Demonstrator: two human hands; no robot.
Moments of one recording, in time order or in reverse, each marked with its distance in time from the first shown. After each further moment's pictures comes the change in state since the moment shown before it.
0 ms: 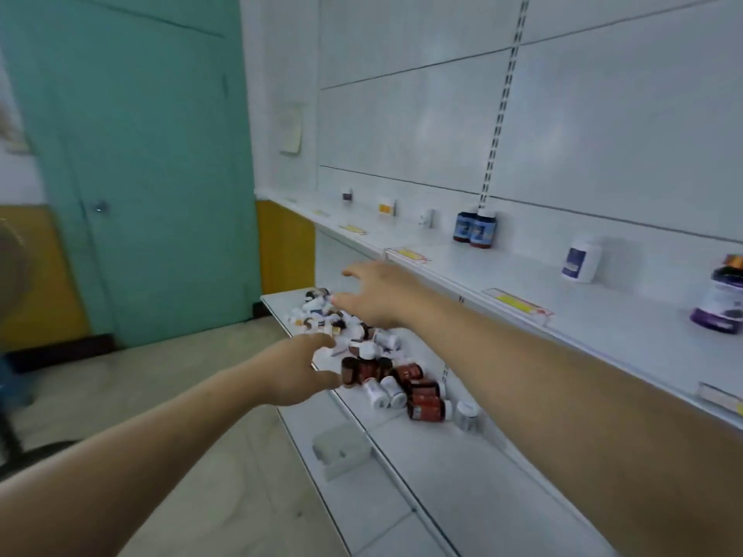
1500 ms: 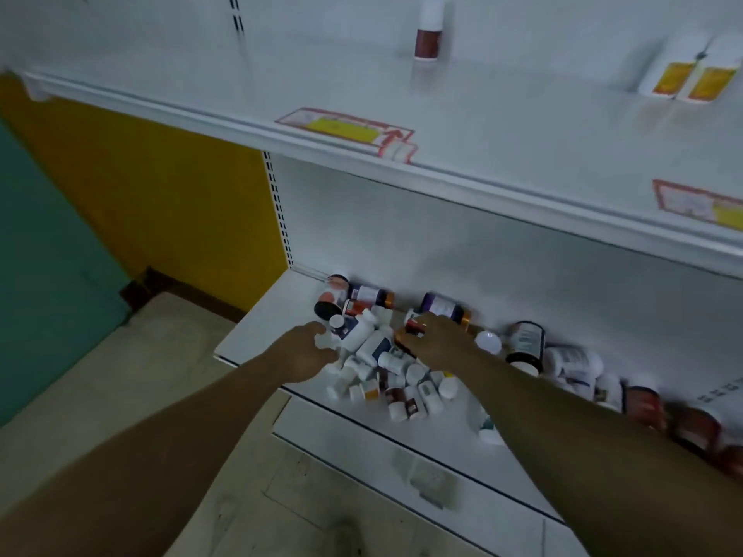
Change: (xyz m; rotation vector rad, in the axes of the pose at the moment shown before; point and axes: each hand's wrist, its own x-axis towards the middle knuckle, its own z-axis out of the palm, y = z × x) left_hand 0.781 -0.500 -0.018 -0.090 -0.571 0.092; right_hand 0.689 0.143 0.383 0.374 -0.145 0.987
